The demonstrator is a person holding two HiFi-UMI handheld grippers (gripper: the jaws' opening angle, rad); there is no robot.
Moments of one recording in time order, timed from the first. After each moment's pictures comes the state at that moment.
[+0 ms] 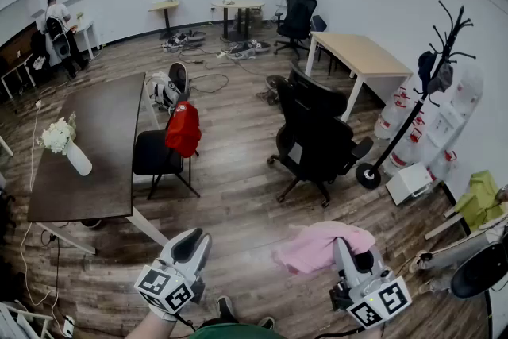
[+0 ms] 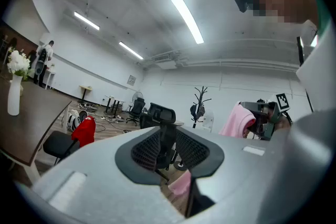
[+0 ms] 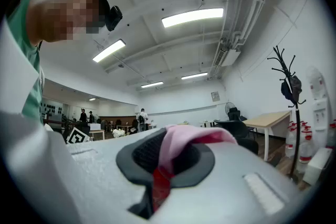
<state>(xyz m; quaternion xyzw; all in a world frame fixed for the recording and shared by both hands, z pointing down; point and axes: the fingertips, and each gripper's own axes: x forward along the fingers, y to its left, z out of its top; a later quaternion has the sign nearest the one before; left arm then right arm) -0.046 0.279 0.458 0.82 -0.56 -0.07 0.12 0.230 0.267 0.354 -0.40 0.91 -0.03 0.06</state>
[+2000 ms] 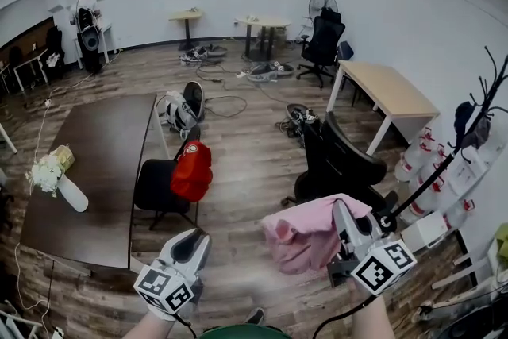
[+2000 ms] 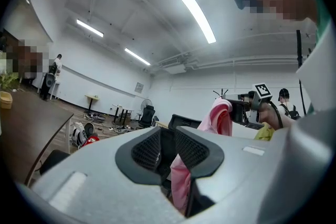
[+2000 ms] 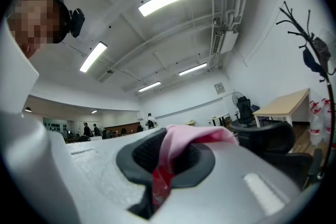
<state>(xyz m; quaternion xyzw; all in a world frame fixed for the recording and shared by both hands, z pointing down) -0.162 0.031 0.444 0.79 -0.60 -0.08 0.09 0.093 -0.076 0.323 -0.36 0.92 -0.11 0.09</state>
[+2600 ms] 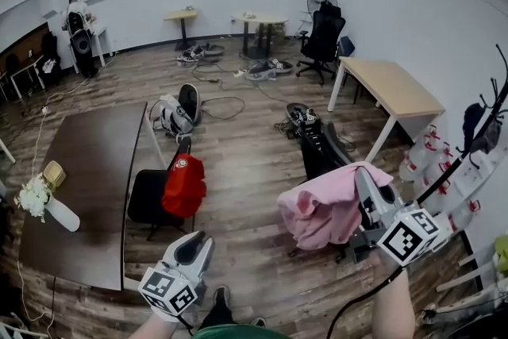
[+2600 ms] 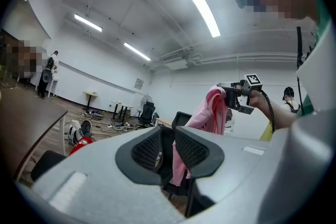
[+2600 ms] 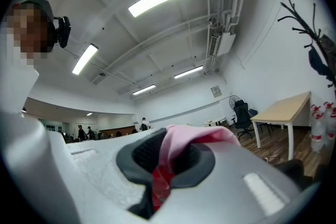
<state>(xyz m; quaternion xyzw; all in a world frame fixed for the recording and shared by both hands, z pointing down) -0.153 -0.085 0.455 0.79 -0.60 -0.06 0.10 0.121 -0.234 0.275 -0.37 0.92 -0.10 0.10</state>
